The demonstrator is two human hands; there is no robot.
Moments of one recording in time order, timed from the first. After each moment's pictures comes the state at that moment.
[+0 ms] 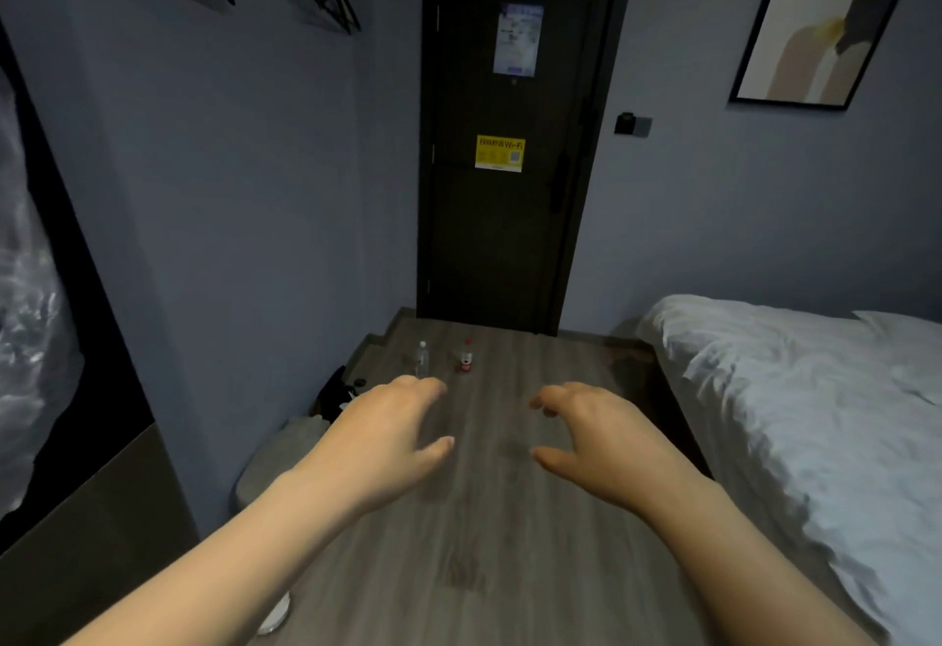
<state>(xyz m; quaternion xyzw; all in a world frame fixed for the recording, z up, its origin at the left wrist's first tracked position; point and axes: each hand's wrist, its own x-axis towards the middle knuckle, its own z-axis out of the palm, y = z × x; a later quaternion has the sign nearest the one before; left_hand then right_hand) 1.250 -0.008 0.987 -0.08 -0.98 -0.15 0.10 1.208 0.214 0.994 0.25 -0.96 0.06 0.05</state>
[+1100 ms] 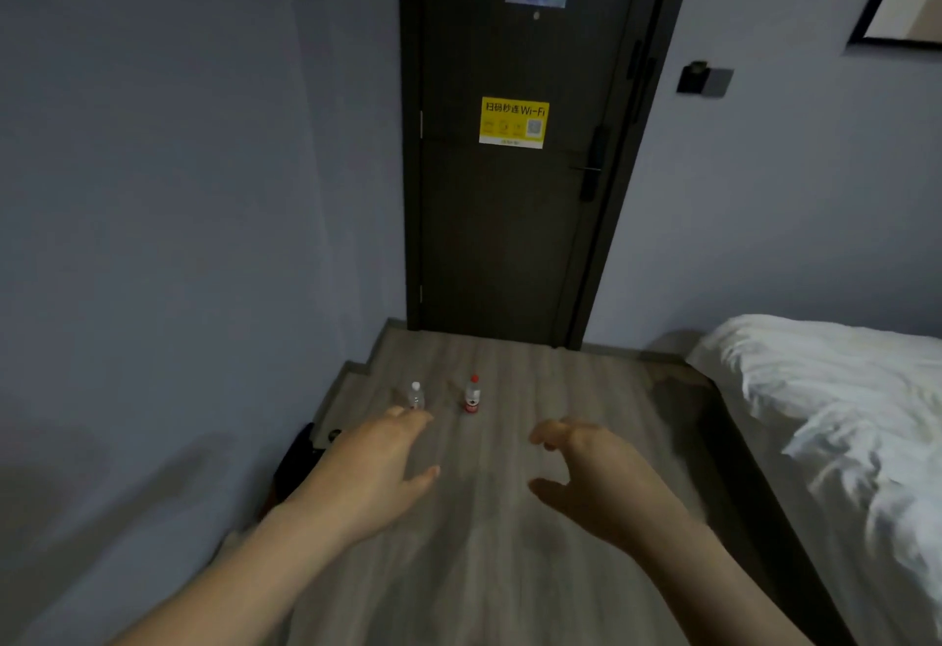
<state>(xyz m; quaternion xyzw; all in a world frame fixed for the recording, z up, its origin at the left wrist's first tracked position) 0.692 -0.143 0.922 -0.10 -0.98 -0.19 0.02 0.648 0.096 0.903 0.20 -0.97 0.10 -0.03</state>
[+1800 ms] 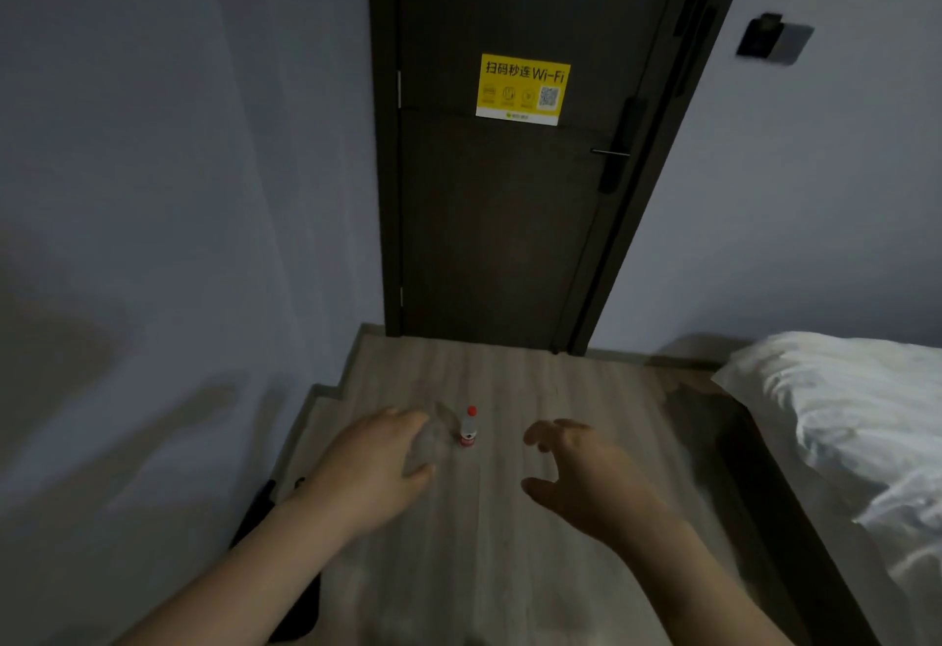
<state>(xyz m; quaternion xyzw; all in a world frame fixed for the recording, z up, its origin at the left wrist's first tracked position) 0.345 -0.243 0.875 -0.11 -0.97 -0.21 -0.04 0.315 -0.002 0.846 0.14 -0.98 0.10 -0.06</state>
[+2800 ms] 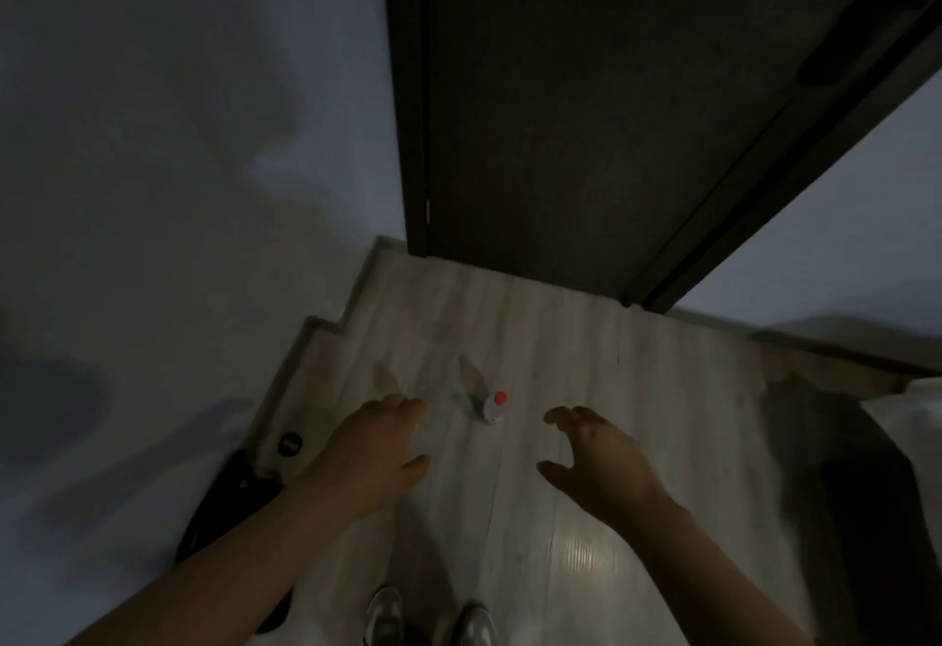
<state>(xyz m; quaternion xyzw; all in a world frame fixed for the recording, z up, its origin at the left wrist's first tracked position) -0.035 -0.263 0.647 -0.02 -0.96 -0.21 -0.20 -0.086 -0.013 0.650 0.16 -0.95 0.11 -0.24</state>
